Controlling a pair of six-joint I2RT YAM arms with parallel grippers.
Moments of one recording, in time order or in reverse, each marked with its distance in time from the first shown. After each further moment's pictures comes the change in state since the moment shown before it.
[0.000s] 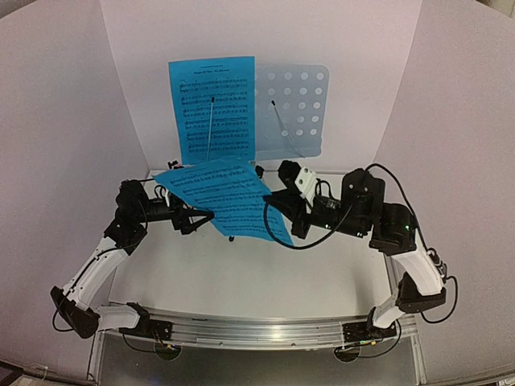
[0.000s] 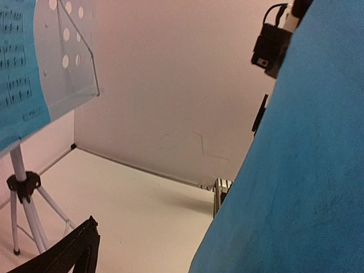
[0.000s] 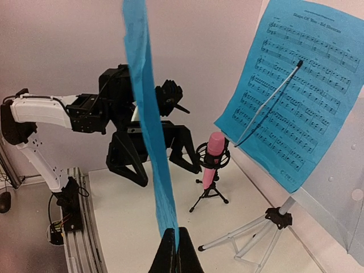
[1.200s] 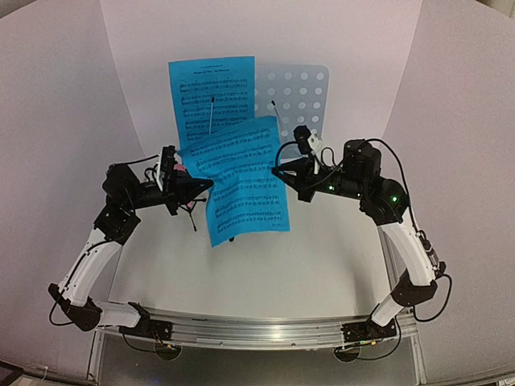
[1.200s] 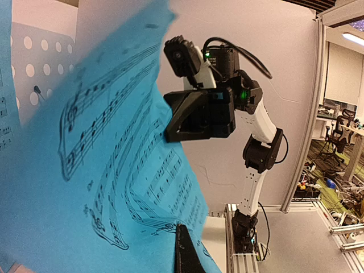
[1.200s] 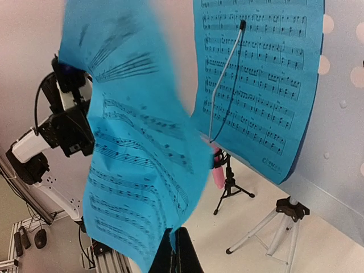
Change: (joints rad) left arm -0.069 0.081 0.317 -0.090 -0.072 0.062; right arm -0.362 0.047 -0.043 0.103 -0.428 0.251
